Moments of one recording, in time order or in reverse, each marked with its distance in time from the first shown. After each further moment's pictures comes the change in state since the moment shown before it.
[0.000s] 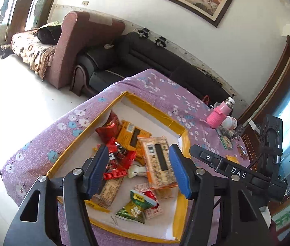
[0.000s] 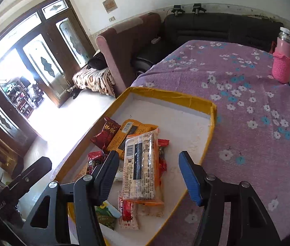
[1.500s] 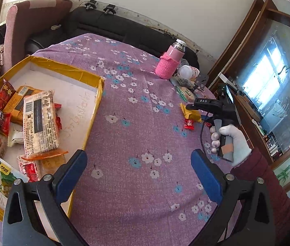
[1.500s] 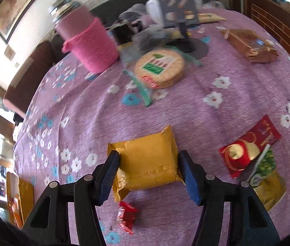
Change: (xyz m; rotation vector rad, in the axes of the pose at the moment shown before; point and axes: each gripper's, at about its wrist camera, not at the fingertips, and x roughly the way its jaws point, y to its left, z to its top) left arm 0.074 -0.148 -0.074 0.175 0.244 -0.199; right arm -0.007 -0.380 0.032 0.464 0.077 -0.335
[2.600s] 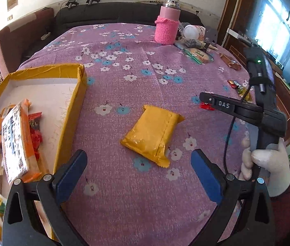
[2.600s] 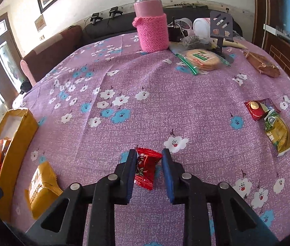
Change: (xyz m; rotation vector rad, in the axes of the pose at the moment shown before) left arm 0.082 -0.038 -0.003 0.279 0.154 0.206; right arm -0.032 0.044 -0.110 -0.213 -0.152 -0.012
